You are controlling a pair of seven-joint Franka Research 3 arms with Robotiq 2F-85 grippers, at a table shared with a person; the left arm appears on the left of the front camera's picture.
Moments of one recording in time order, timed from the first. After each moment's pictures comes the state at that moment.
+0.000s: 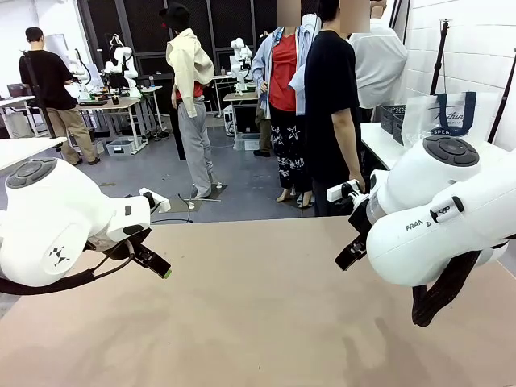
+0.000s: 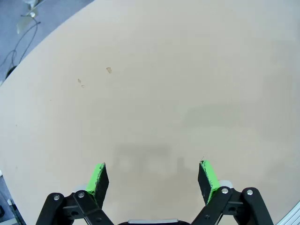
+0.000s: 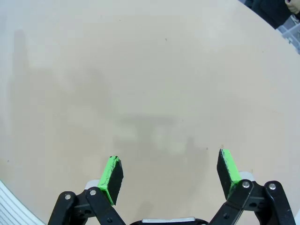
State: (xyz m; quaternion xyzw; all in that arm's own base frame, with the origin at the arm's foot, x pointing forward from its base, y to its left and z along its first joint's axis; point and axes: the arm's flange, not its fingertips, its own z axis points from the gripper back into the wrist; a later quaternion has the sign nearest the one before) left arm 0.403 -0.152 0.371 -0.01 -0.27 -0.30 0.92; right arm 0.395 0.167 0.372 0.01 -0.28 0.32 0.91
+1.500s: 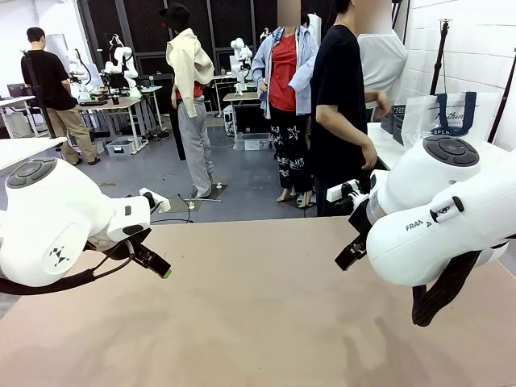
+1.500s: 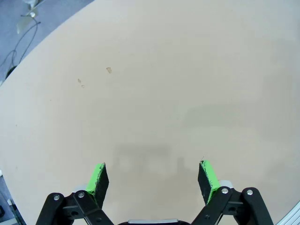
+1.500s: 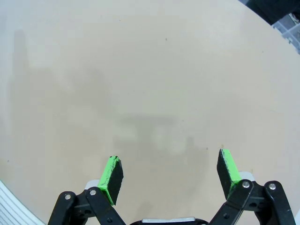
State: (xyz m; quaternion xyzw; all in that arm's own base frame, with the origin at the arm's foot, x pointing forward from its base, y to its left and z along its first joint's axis) left arm 0.403 -0.153 0.371 -0.01 -0.27 -0.30 0.92; right arm 0.395 0.167 0.372 0.01 -0.28 0.32 0.91
